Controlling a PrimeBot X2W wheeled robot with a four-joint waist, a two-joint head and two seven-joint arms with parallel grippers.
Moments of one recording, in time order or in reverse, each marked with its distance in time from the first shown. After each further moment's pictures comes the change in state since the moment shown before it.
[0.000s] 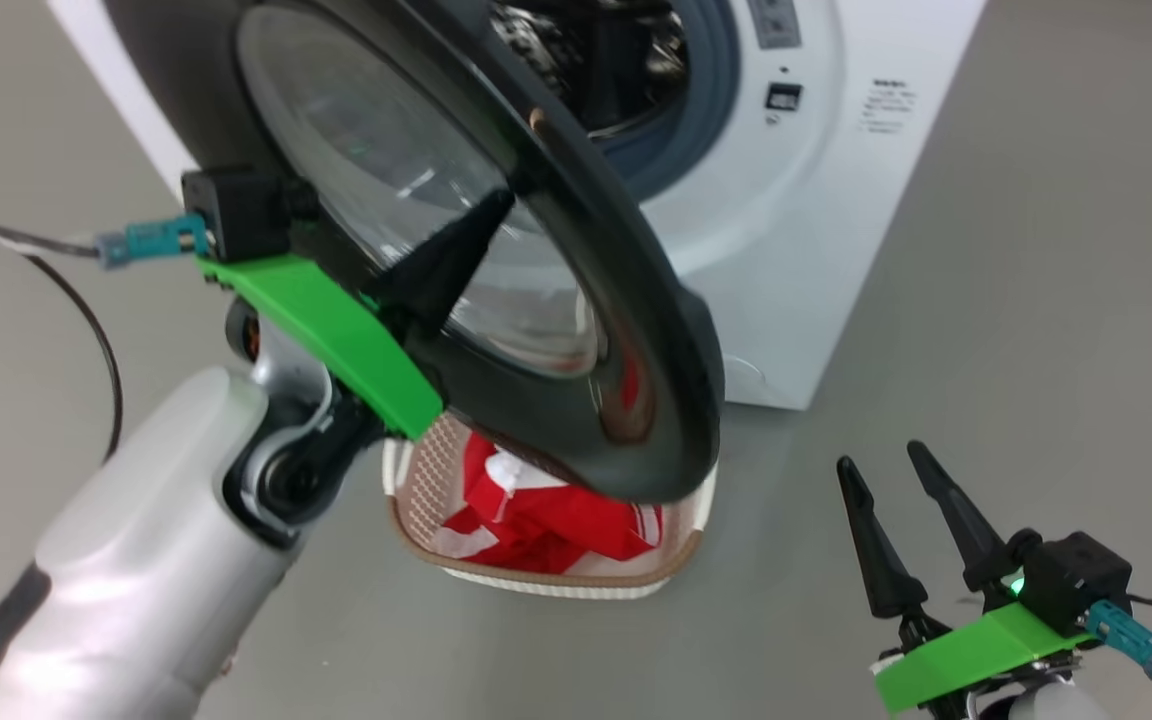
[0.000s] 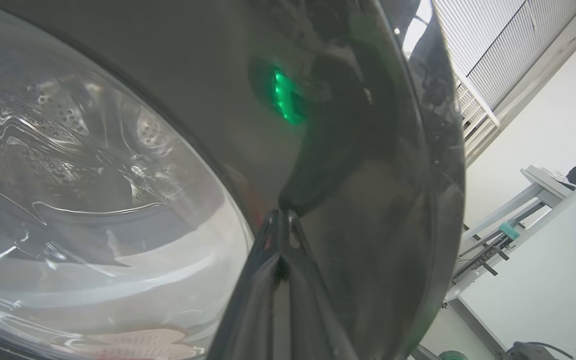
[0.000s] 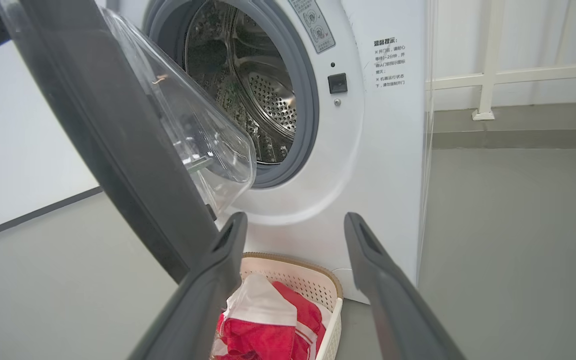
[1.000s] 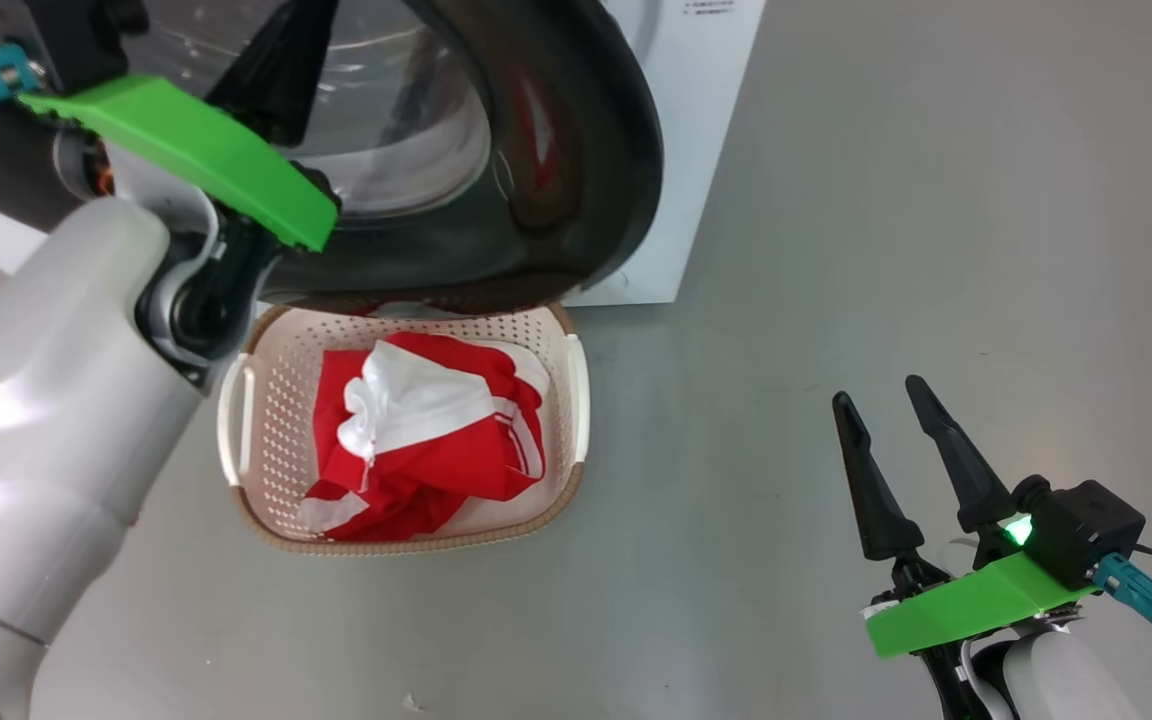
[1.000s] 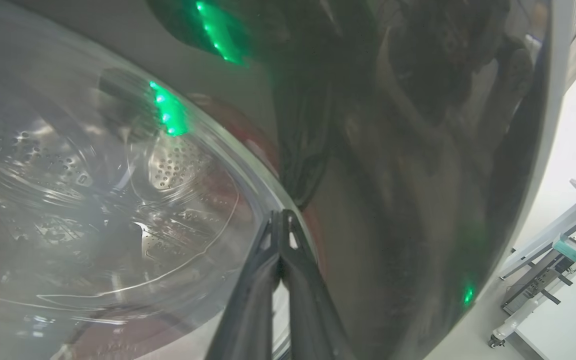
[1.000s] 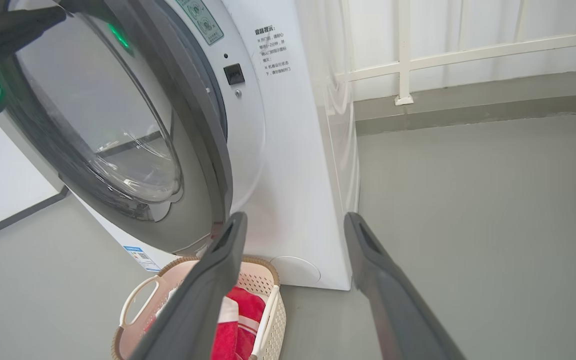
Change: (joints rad) left arm -0.325 0.025 -0.150 0.339 -0.035 -0.002 -0.271; right arm -0.080 0.020 -0.006 -0.032 0.005 0.000 0.000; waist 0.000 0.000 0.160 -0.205
